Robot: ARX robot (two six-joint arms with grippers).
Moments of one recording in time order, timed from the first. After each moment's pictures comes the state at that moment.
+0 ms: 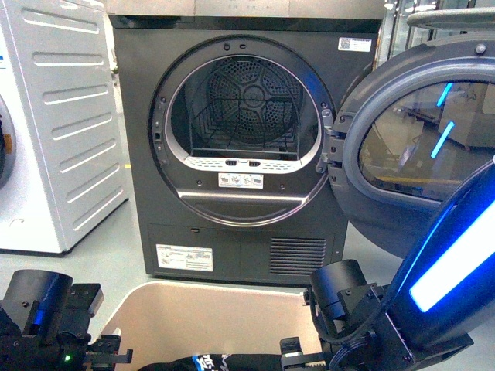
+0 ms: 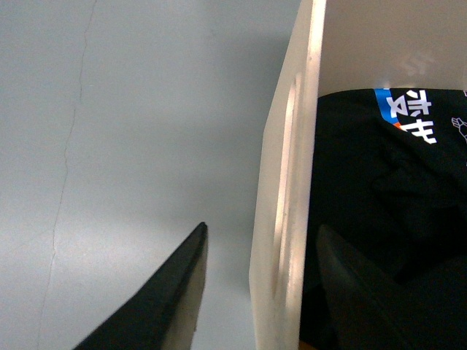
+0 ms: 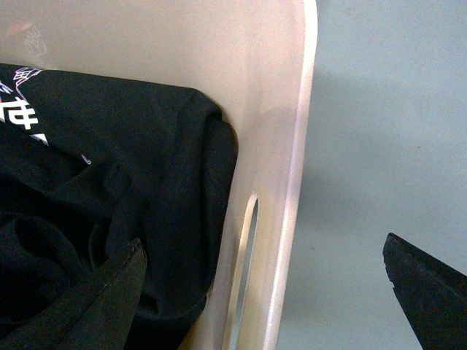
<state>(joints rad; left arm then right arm) 0.04 2.56 1.25 0.49 0.01 0.05 0.31 2.57 1.43 0.20 0.19 0.14</state>
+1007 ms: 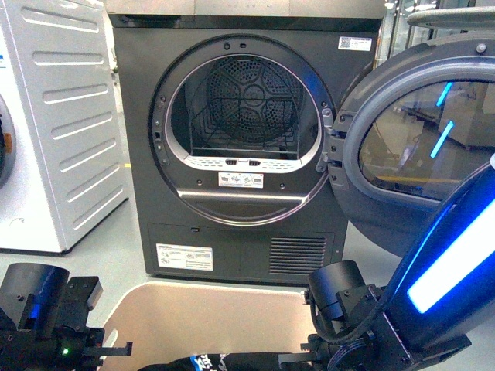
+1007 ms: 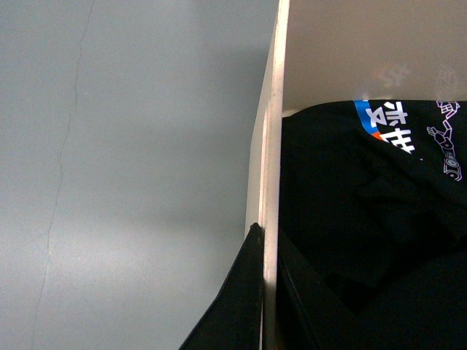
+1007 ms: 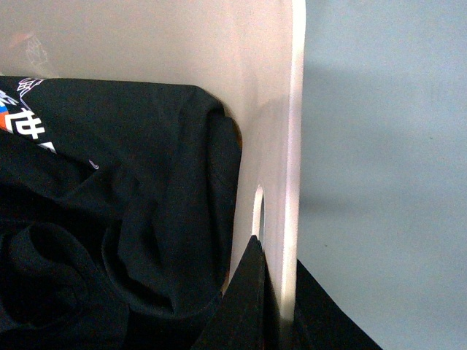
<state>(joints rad) 0.05 2.52 1.22 0.50 0.03 0.04 0.31 2.58 1.43 0.20 0.19 0.19</state>
